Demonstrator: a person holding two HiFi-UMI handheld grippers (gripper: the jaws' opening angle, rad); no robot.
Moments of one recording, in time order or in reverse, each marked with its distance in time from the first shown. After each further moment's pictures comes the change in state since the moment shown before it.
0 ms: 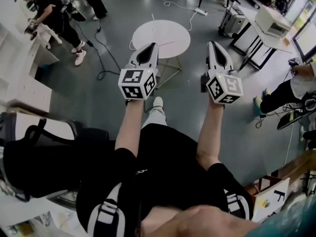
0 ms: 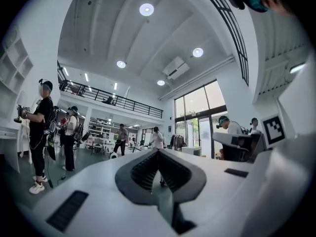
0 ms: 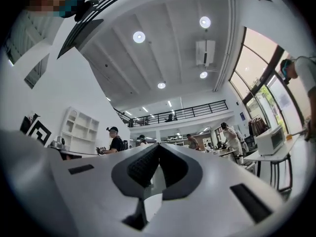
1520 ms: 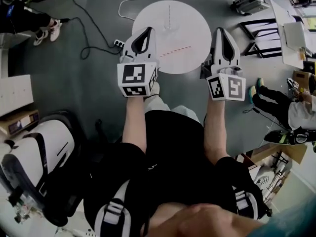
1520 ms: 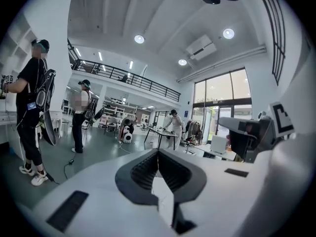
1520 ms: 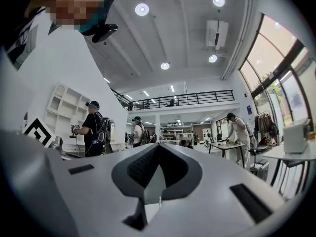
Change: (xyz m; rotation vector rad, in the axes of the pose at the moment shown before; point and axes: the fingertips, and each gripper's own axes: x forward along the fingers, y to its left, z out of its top) left arm 0.286 0.353 -0.094 -0.130 0.218 0.147; right arm 0.438 -0.008 -0.177 -0.070 0.175 0.024
